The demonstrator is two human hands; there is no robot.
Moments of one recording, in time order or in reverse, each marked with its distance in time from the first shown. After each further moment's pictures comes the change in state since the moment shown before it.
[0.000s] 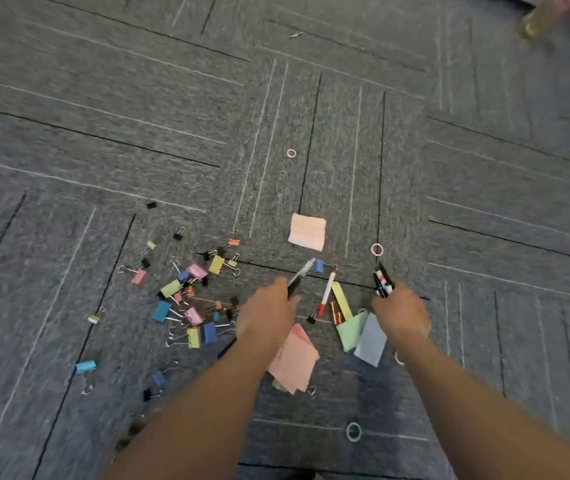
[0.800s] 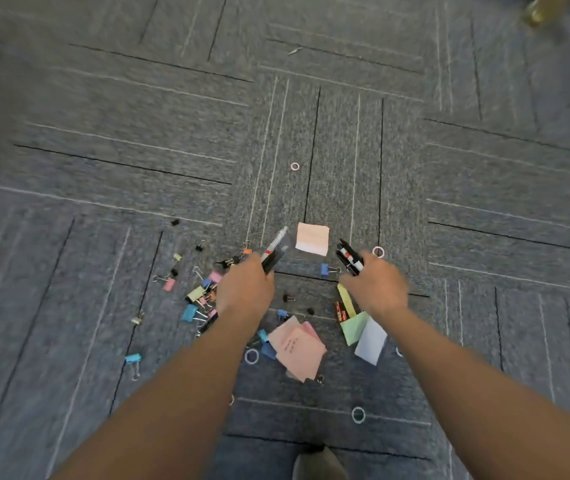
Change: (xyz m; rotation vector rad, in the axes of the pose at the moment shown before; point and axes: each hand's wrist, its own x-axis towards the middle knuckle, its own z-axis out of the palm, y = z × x) left_hand -0.015 0.014 -0.092 0.114 0.167 -0.102; right_hand -0.051 -0.073 -0.072 -0.007 -0.103 -0.358
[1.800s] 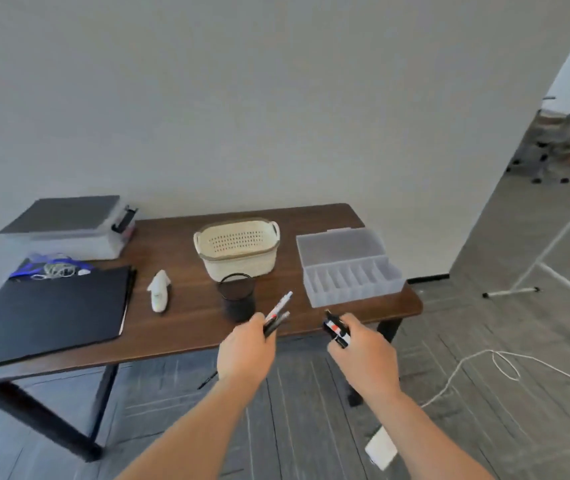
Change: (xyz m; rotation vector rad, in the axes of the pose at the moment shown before) left_hand -0.438 -0.349 -0.832 -0.361 0.947 -0.876; right_hand -0.560 -0.856 -0.326 -0.113 -0.101 -1.460
